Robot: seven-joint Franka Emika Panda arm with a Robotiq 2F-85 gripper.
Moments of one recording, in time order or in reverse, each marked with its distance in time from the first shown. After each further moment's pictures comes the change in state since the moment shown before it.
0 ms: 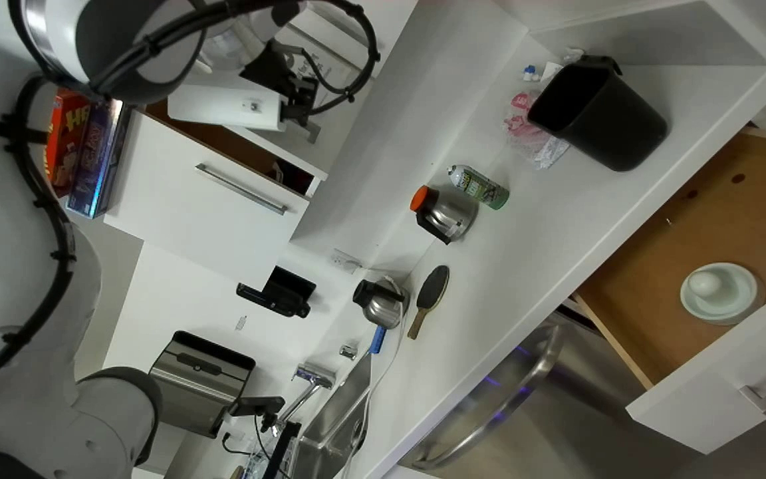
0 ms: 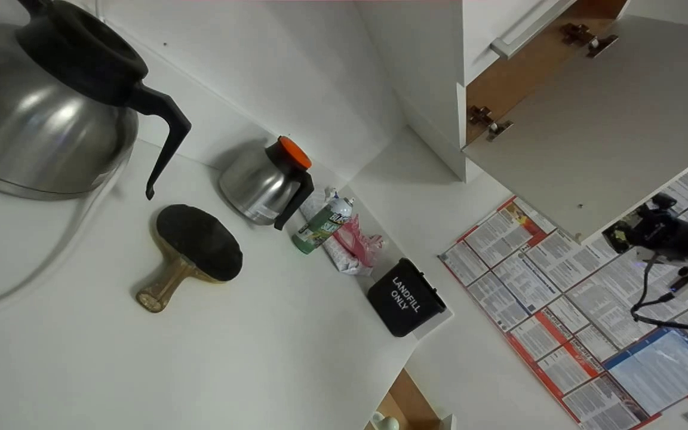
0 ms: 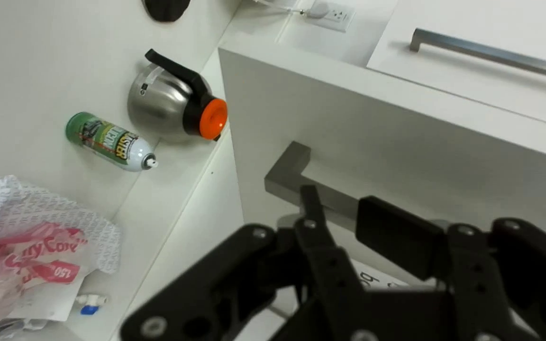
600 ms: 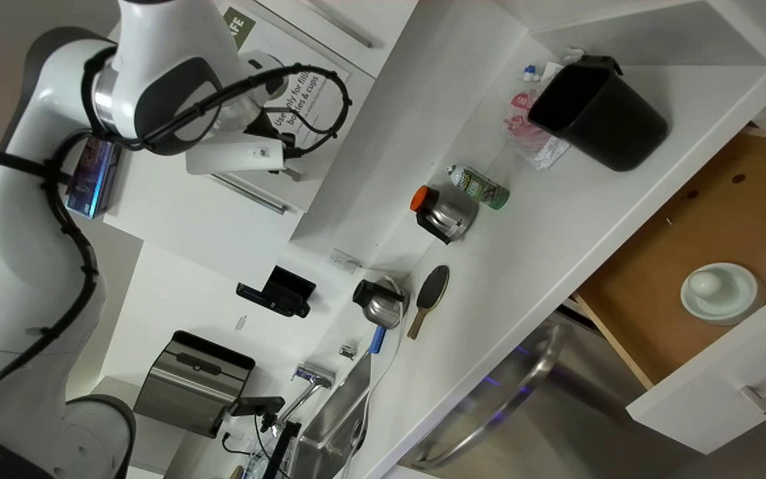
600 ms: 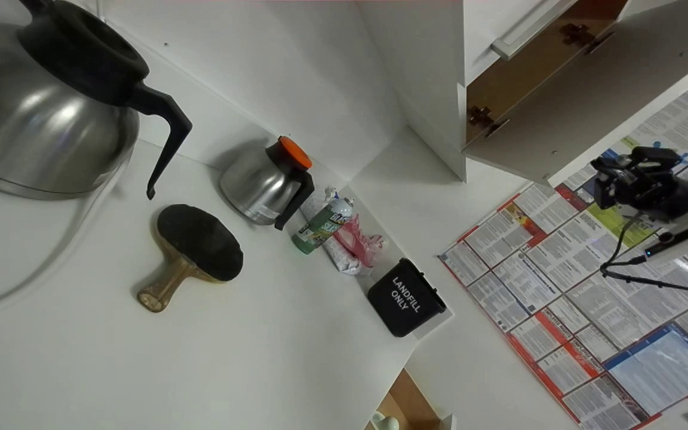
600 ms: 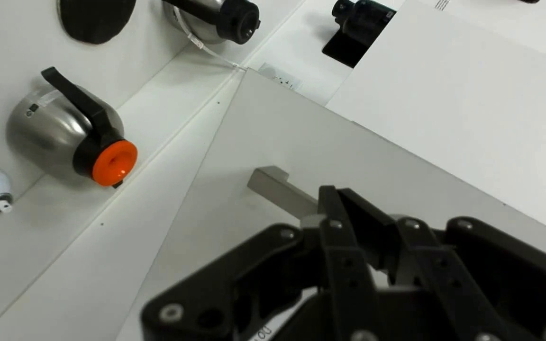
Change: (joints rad) arm 0.148 -0.112 0.097 -0.145 0.000 0.066 -0.179
